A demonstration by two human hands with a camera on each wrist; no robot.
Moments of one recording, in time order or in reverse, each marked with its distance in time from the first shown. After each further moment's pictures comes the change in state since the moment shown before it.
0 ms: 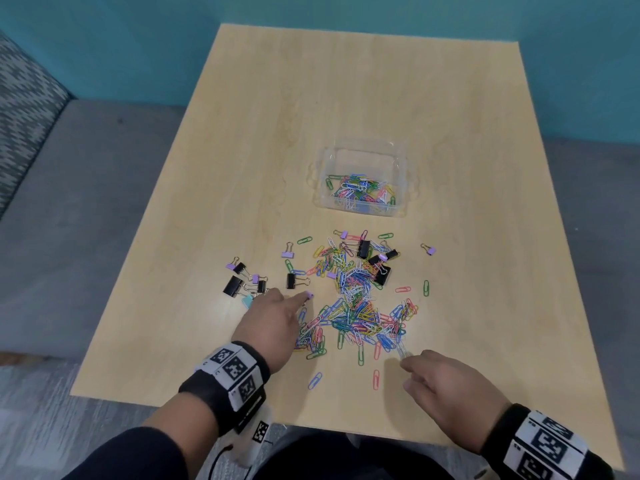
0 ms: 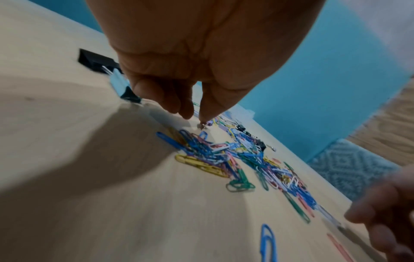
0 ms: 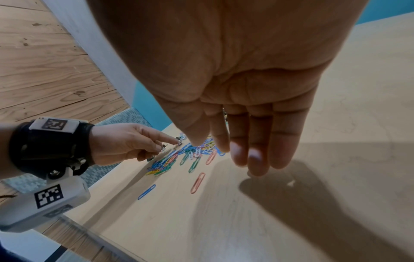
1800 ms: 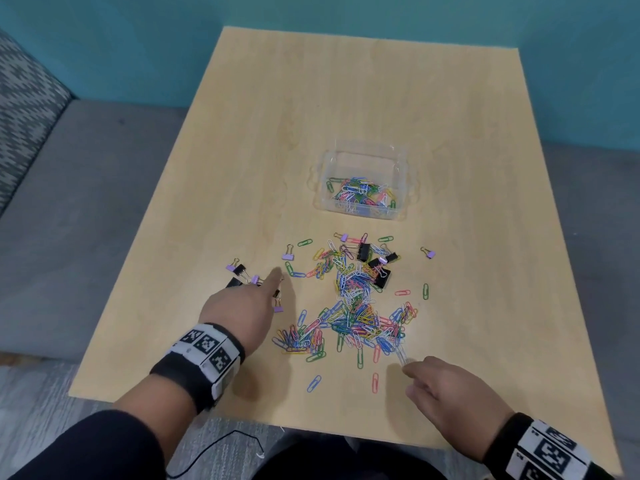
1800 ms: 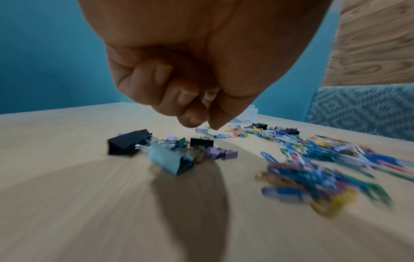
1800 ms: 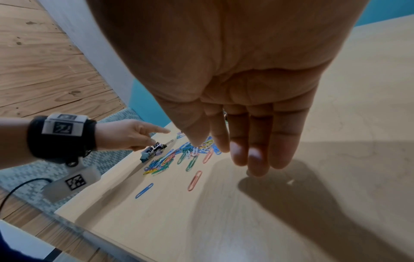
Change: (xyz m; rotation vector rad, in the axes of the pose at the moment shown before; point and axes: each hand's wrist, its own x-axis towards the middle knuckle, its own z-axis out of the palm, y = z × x) left_hand 0.006 -0.004 -0.049 0.502 -0.112 -0.104; right_hand -0.005 0.001 0.001 0.037 0.044 0.002
